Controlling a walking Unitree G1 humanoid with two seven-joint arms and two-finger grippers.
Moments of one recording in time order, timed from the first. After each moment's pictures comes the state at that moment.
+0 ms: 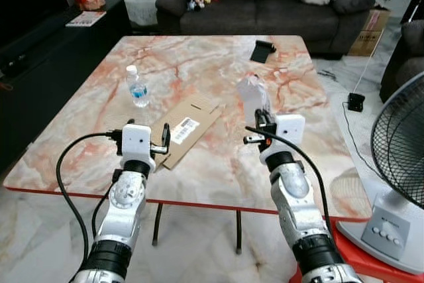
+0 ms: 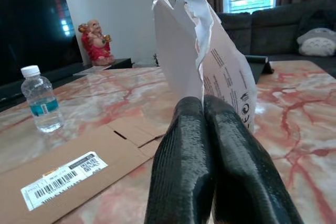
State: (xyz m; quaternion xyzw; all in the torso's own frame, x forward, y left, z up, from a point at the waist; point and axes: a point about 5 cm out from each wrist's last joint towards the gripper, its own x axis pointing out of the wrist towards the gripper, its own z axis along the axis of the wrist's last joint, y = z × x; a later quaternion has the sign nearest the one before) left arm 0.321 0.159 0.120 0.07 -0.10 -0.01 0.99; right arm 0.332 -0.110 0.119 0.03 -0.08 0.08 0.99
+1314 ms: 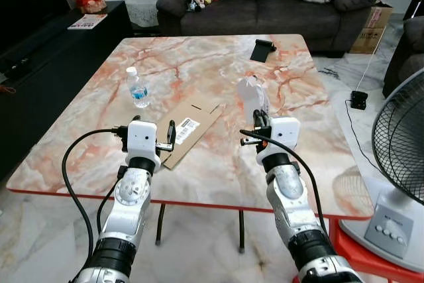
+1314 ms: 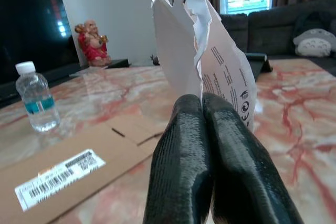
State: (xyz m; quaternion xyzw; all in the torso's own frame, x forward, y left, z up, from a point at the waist) left arm 0.325 0.147 0.131 0.06 -0.11 -0.02 0.99; right arm 0.338 -0.103 0.117 0.02 -0.09 0.08 0.99
